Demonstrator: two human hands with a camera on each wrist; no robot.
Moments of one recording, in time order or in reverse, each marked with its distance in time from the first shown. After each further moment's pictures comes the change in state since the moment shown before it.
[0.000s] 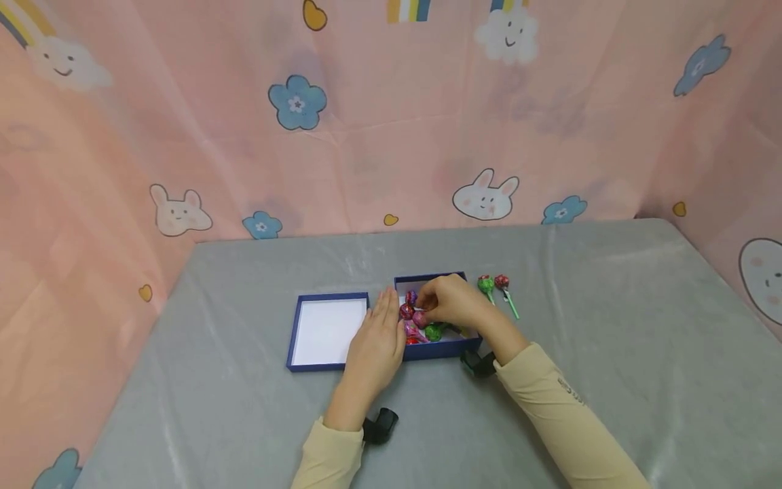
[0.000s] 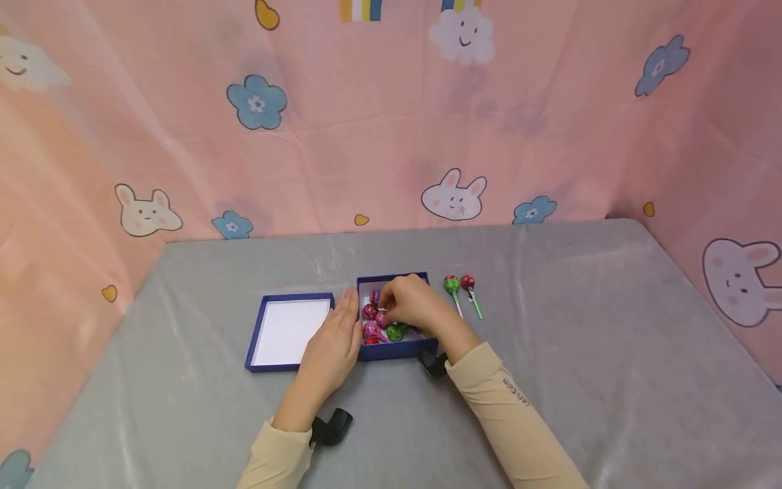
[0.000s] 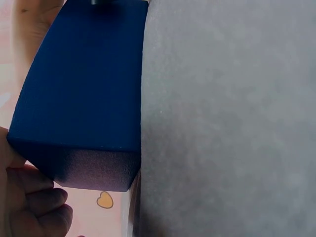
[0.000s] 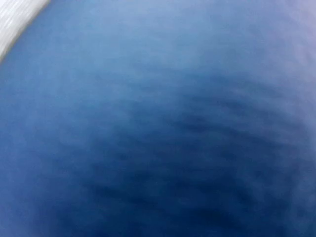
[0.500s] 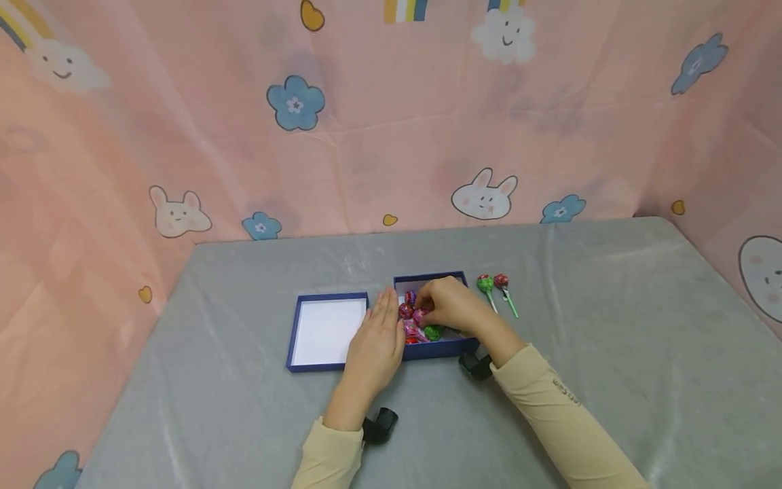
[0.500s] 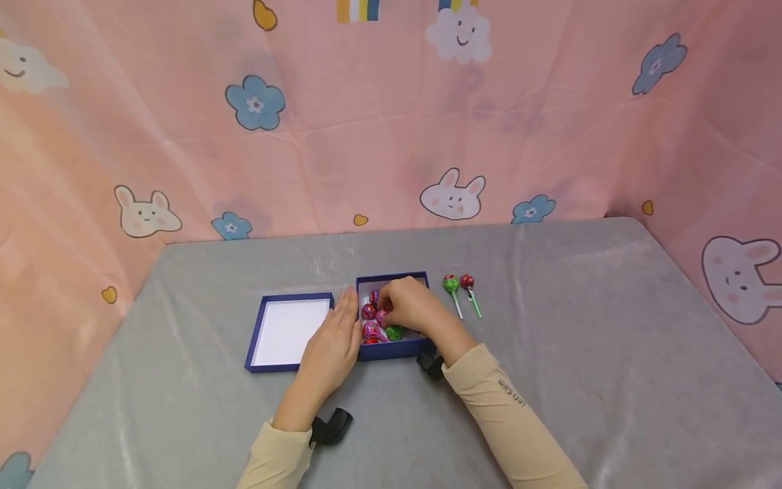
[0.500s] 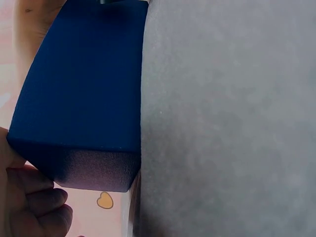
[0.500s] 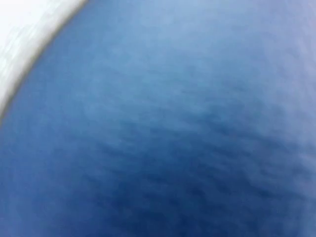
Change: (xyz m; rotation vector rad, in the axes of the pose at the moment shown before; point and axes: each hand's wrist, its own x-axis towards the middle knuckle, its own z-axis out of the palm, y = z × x) left_hand 0.000 0.000 0.001 -0.013 0.014 0.010; right_hand 0.000 -0.001 0.006 -0.089 0.001 -0.013
